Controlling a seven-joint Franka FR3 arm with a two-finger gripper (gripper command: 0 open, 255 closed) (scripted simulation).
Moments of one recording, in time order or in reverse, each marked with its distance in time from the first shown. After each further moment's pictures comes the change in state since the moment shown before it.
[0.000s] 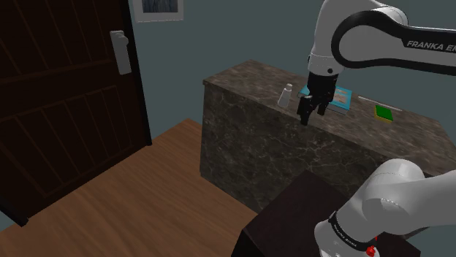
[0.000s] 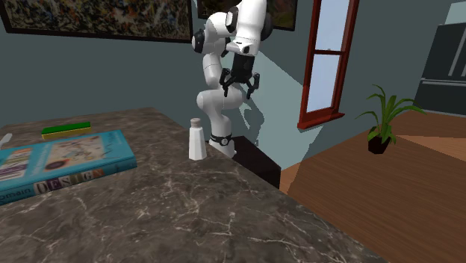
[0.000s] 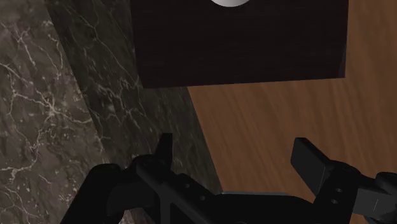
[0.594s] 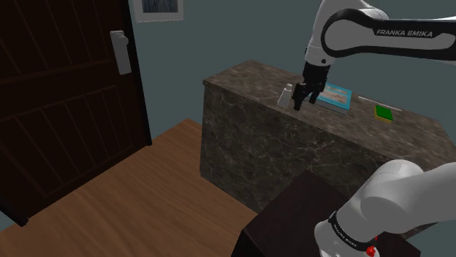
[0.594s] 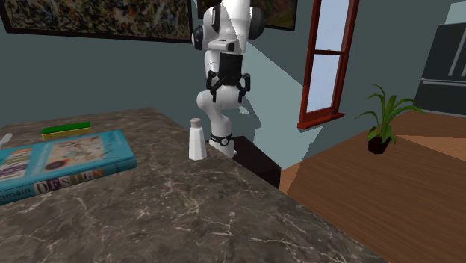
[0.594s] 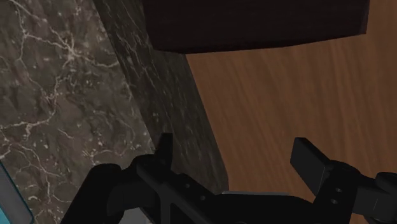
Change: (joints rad) arm -0.040 0.149 -0.132 0.087 -0.041 0.154 -0.125
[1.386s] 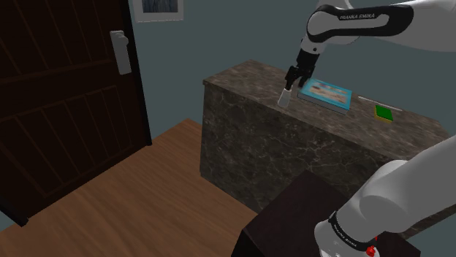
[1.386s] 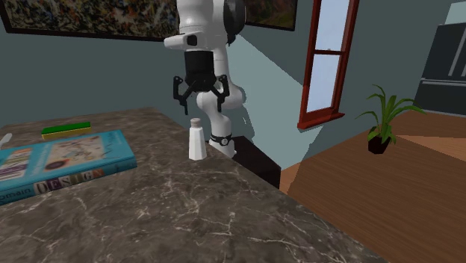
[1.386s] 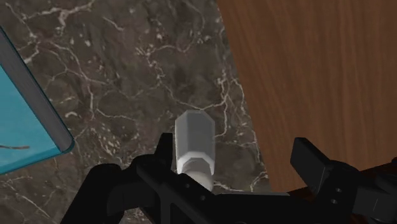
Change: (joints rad) arm -0.025 0.347 -0.212 0.282 0.091 0.195 -0.252
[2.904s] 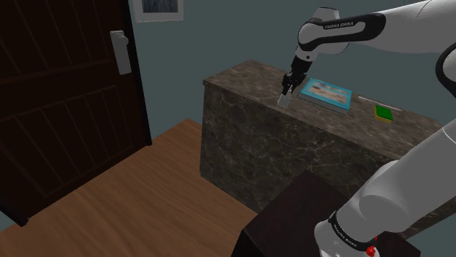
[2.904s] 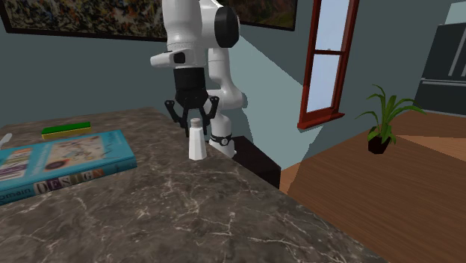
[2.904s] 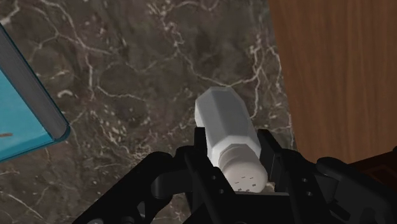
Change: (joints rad) arm -0.008 0.128 -0.051 0.023 0.076 0.126 -0.088
